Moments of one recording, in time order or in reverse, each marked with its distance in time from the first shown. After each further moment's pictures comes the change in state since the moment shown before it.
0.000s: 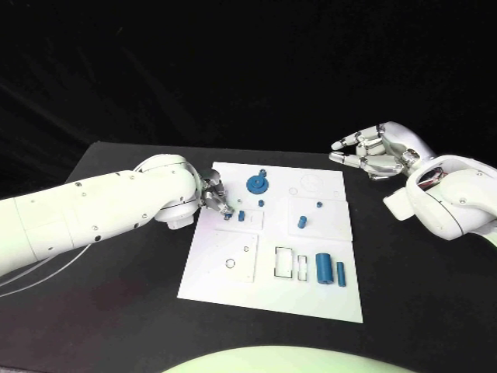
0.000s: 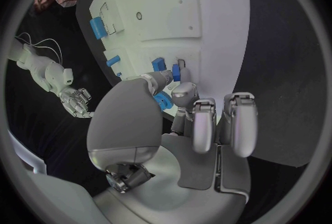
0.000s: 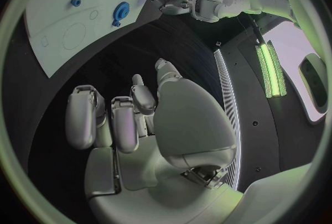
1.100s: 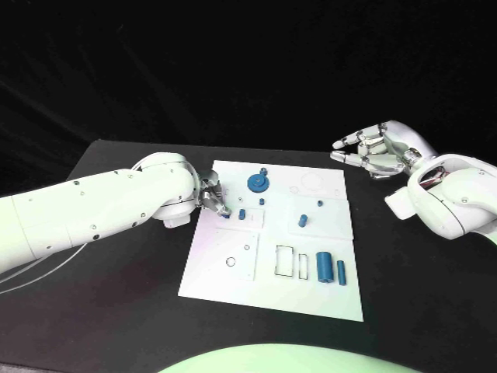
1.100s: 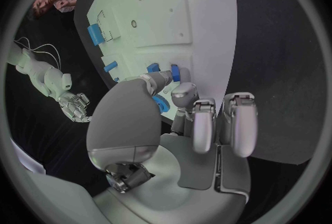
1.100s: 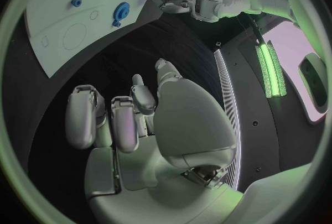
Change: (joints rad) left arm -0.001 -0.011 0.001 0.003 -0.022 0.047 -0.009; left_hand -0.012 -0.012 0.015 -0.015 0.005 -0.003 -0.004 0.009 0.004 0.000 0.000 0.004 0.002 0.000 0.000 0.000 0.000 0.000 0.000 0.000 0.000 0.000; right arm -0.001 -0.001 0.000 0.000 0.000 0.002 0.002; right_hand 0.000 0.000 -0.003 0.003 0.000 0.000 0.000 0.004 0.000 0.000 0.000 0.000 0.000 0.000 0.000 -0.006 0.000 0.000 0.000 0.000 -0.004 0.000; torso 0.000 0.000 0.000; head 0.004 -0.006
